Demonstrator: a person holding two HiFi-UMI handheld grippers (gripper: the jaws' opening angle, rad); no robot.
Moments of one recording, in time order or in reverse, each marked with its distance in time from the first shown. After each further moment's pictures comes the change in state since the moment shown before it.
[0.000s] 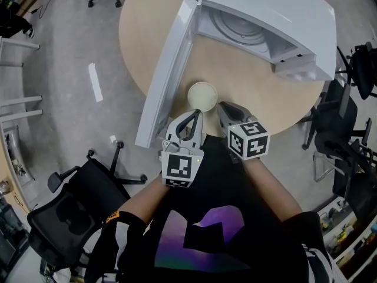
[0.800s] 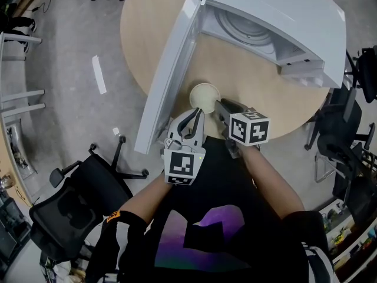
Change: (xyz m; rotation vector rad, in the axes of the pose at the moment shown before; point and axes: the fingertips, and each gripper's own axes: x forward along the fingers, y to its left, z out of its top) left arm 0.022 0.008 -0.013 -0.017 0.063 0.031; right arm 0.041 -0.022 -0.014 0.189 0.110 0.076
